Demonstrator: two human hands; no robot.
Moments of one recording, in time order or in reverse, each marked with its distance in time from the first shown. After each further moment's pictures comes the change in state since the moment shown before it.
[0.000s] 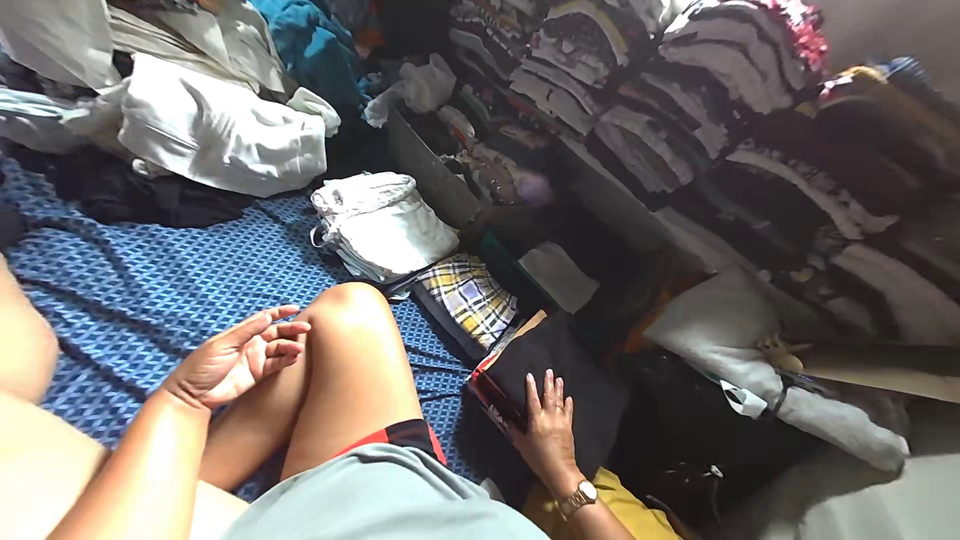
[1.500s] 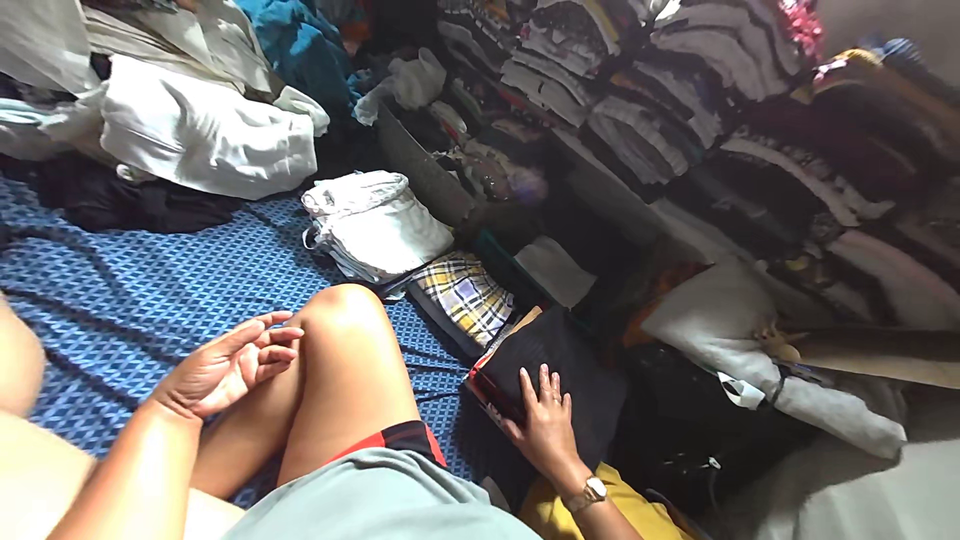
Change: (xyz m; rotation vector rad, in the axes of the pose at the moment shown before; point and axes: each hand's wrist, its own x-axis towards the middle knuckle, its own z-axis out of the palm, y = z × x) left_hand -0.001 0.000 0.000 0.023 0.014 -0.011; right_hand 0.011 -0.011 -0.027 0.034 -0.234 0.075
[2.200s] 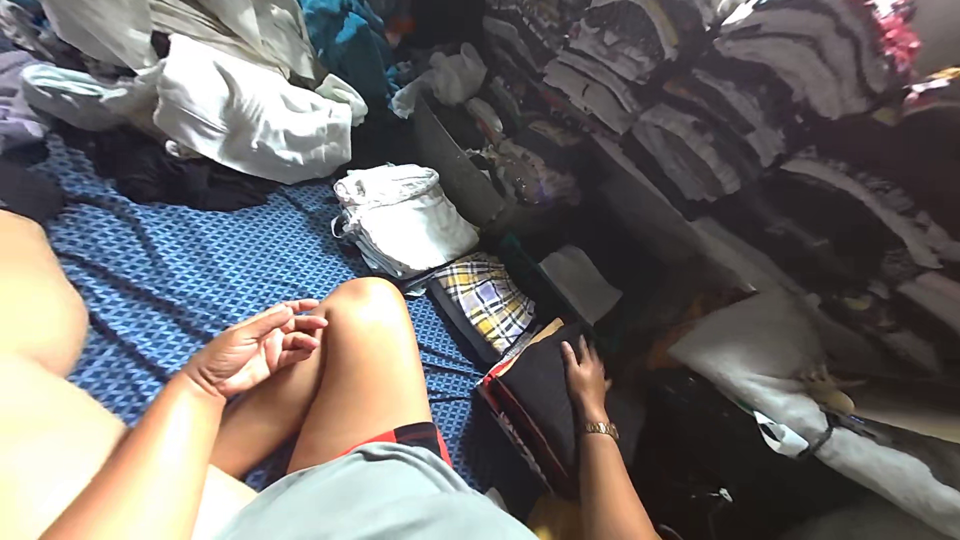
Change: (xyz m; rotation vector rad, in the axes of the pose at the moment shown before) left_hand -0.001 0.000 0.003 0.017 -0.004 -0.013; right_hand 0.109 0.055 -0.004 0.282 0.009 0.471
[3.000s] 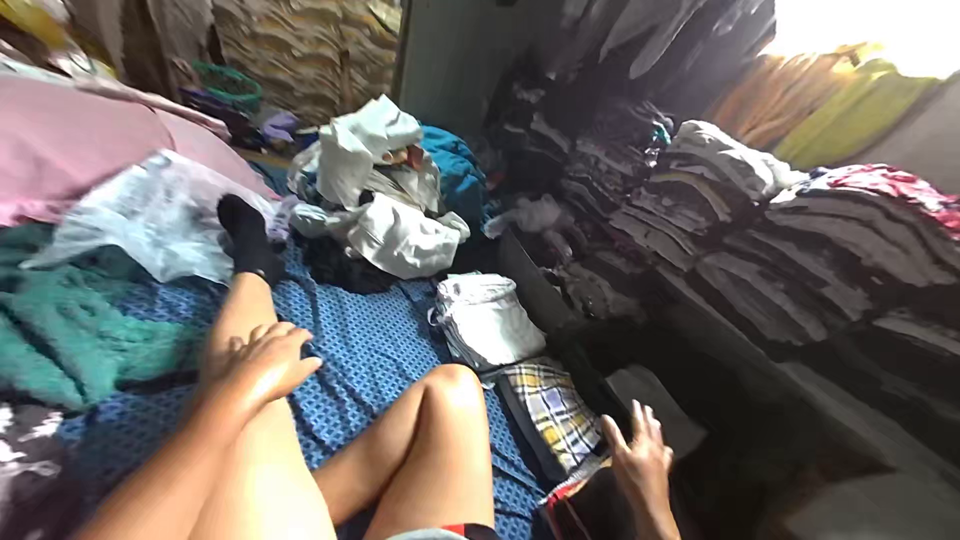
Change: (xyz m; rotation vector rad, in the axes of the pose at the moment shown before) left_hand -0.072 0.110 -0.049 1.498 0.613 -0.115; right_hand -0.022 -0.114 -0.029 0.112 0.159 -0.464
